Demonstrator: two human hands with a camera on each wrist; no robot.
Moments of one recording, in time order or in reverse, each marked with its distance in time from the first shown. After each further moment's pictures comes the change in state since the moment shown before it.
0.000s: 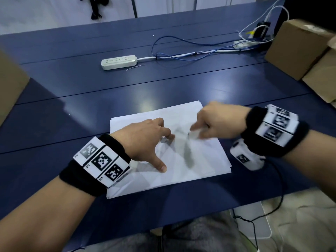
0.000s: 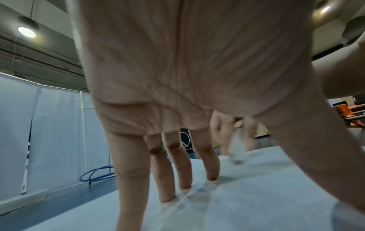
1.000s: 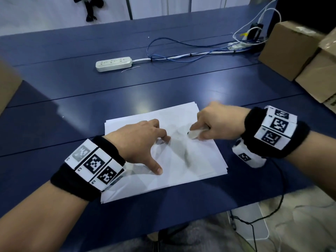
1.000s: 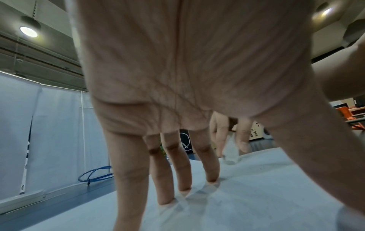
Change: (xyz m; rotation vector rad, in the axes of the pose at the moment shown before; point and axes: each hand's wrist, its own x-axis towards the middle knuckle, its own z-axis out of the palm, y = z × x) left_hand 0.000 0.000 -0.002 -0.015 -0.003 0.002; right_hand -0.003 0.014 0.004 -0.008 0.005 0.011
